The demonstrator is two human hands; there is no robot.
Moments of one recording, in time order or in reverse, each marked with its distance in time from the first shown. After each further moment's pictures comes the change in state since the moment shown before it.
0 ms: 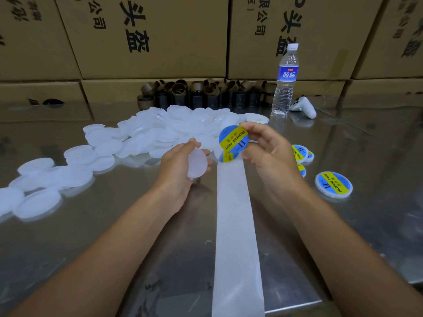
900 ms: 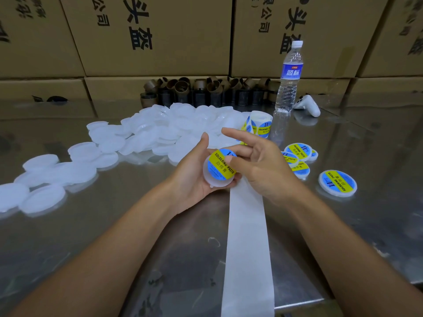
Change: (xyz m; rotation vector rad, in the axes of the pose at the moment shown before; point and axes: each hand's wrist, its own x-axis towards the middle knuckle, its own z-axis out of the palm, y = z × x) left_hand -0.007 -0.004 0.003 0.033 -0.507 -0.270; right_hand -0.006 0.004 0.006 -0.043 -0.326 0.079
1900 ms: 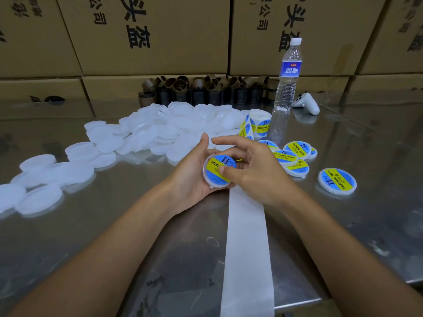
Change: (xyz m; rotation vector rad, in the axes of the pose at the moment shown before) left_hand -0.001 0.001 0.006 -0.088 0.024 -0.036; right_hand -0.003 0.006 0.001 -0.279 -0.010 -0.016
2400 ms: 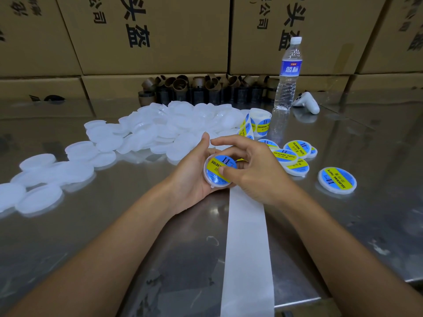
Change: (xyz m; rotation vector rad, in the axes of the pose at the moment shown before) left_hand -0.003 0.001 0.002 -0.003 -0.002 0.015; right_hand -0.001 -0.002 0.000 -0.046 0.018 -0.003
